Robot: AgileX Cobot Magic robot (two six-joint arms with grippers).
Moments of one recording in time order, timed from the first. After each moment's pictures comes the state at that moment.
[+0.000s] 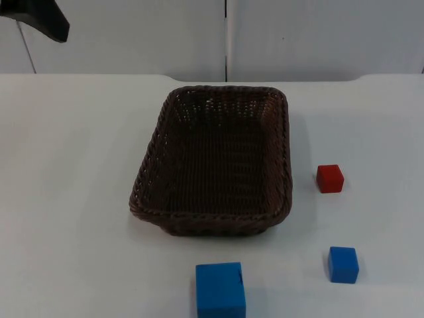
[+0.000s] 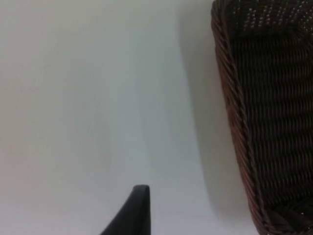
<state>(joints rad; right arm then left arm) 0.12 0.00 -0.52 -0.02 1.09 0.01 0.00 1.50 -1.15 -0.48 0.80 0.41</state>
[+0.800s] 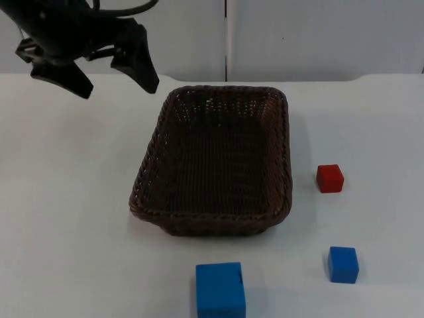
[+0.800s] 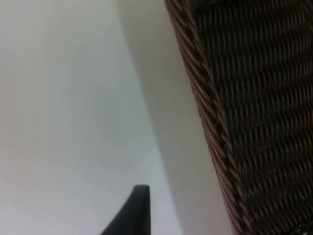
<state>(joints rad) 0.12 0.00 -0.52 -0.02 1.09 0.01 -0.15 1.94 -1.43 -0.50 0.83 0.43</state>
